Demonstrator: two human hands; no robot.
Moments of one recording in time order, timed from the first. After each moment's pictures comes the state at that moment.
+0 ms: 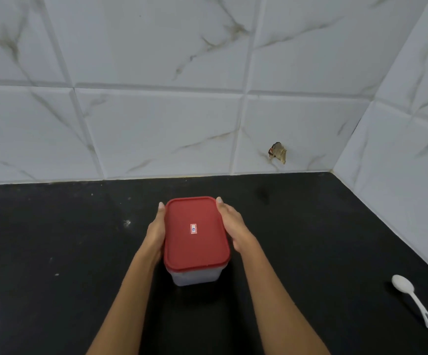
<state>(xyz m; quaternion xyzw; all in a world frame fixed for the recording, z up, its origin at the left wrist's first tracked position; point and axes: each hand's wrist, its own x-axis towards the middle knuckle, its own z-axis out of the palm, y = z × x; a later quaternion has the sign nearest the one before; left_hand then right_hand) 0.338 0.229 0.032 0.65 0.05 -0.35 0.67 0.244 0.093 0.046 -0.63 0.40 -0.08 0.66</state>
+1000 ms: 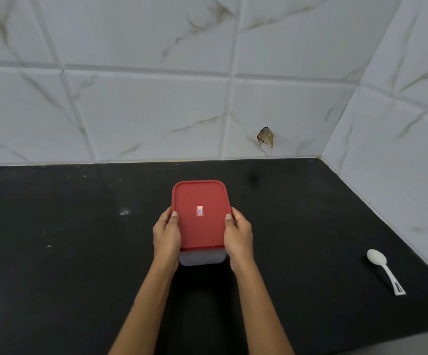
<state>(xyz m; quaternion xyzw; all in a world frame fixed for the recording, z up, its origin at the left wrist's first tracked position) 0.232 0.223 0.028 0.66 0.02 -0.20 0.73 0.147 0.137 0.038 -0.64 0.42 -0.25 0.60</state>
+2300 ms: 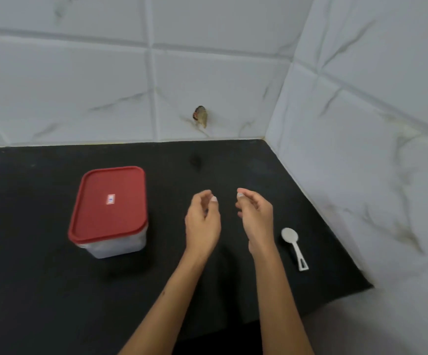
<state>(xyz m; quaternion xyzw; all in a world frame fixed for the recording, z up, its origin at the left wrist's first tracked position) 0.044 0.051 0.053 0.71 -0.18 -0.18 0.66 -0.015 -0.023 0.064 -0.59 0.45 -0.32 0.59</state>
